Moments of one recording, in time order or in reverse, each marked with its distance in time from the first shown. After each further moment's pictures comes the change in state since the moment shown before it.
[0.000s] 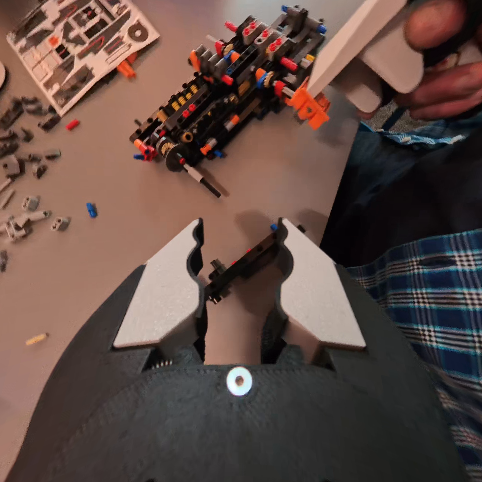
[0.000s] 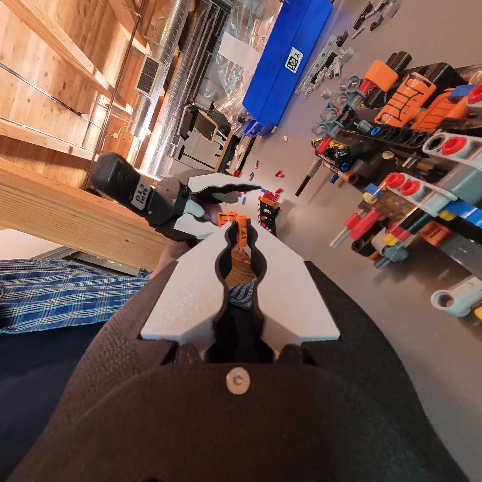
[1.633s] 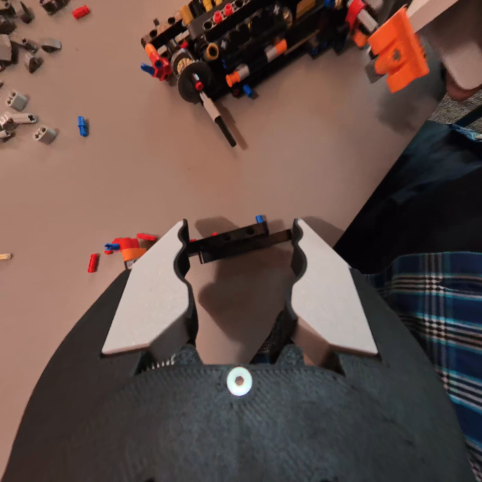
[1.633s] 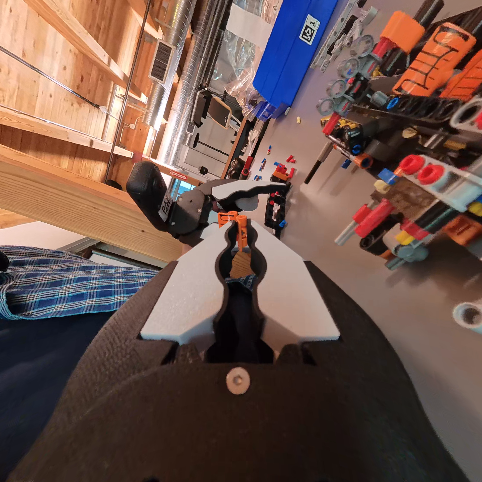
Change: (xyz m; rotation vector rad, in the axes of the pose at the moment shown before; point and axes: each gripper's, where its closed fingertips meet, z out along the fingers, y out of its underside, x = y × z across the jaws) left arm -0.002 0.041 0.016 -0.121 -0.184 -0.194; right arm 0.000 0.010 0.006 -0.058 -0.064 0.052
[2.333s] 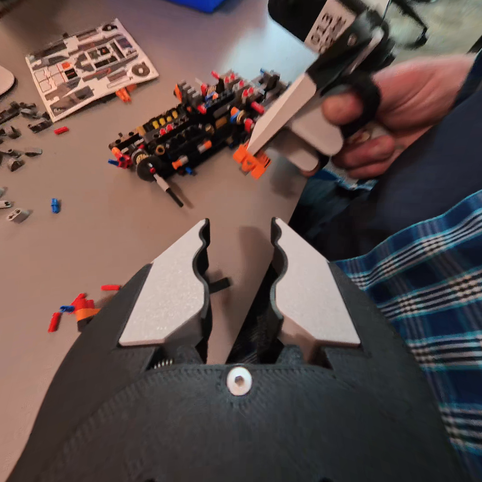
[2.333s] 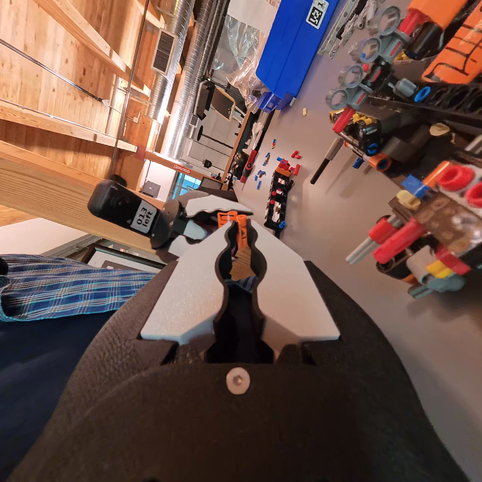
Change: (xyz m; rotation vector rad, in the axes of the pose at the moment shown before) left arm 0.044 -0.041 -0.035 0.298 0.196 0.050; right arm 0.000 0.003 0.015 -0.031 -0.018 0.016
